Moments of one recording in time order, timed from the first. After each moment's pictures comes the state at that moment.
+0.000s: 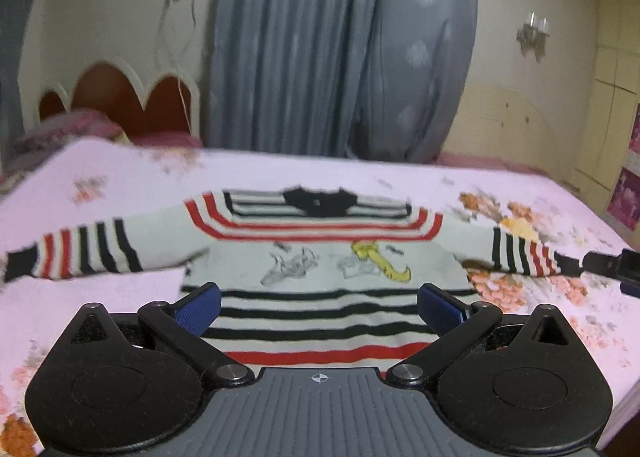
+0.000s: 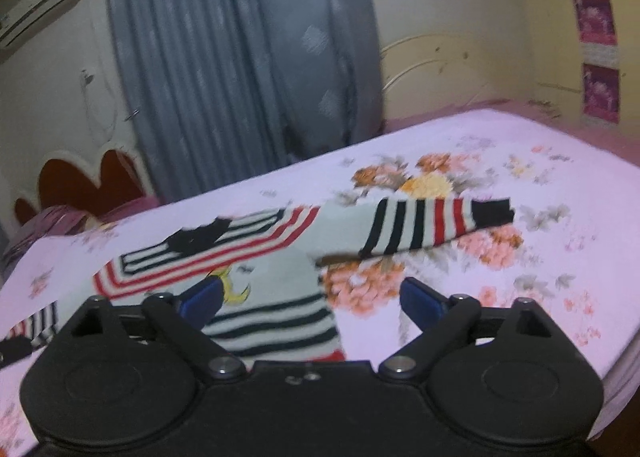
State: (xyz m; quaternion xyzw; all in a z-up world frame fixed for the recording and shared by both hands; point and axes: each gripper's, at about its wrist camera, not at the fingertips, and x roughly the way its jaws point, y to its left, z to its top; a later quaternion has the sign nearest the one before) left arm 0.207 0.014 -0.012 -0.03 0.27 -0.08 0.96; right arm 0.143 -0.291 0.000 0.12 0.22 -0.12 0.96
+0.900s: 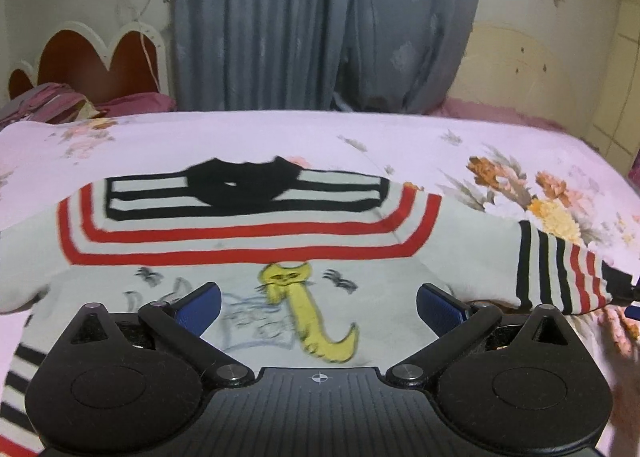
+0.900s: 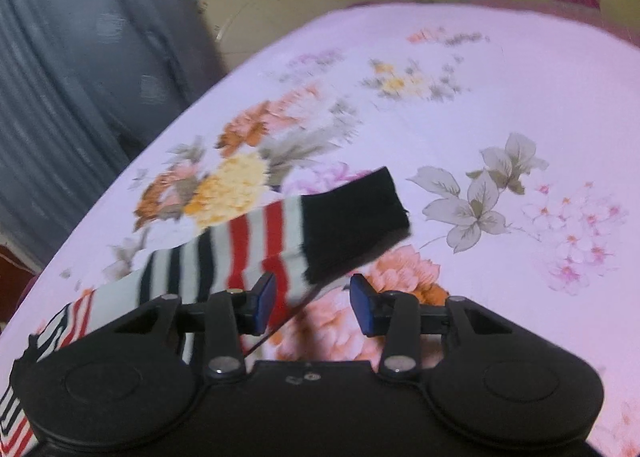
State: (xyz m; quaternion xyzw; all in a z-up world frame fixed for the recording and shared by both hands) left arm 0.409 -0.169 -0.079 0.00 0.35 -0.07 0.93; right arm 0.312 -0.574 -0.120 0.30 0.29 -0.28 0.86
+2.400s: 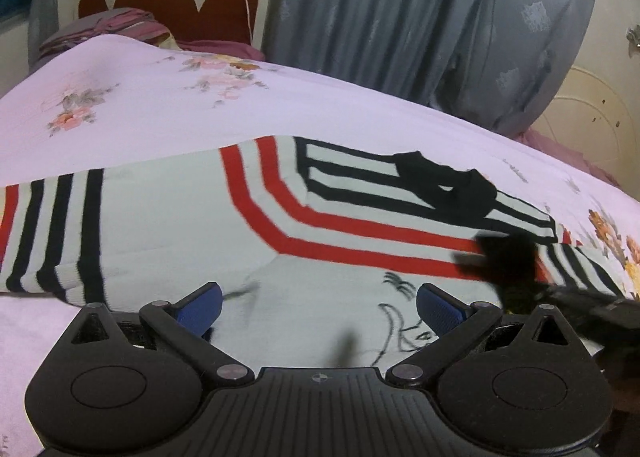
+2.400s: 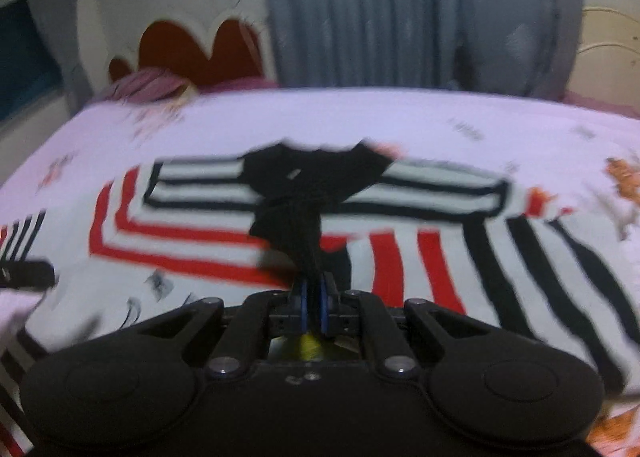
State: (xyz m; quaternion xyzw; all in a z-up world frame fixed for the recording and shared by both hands) left arm 0.453 0.072 -0.112 -0.11 0.38 0.01 0.92; right arm 0.483 -0.203 -0.128 0.01 0.36 0.12 0.93
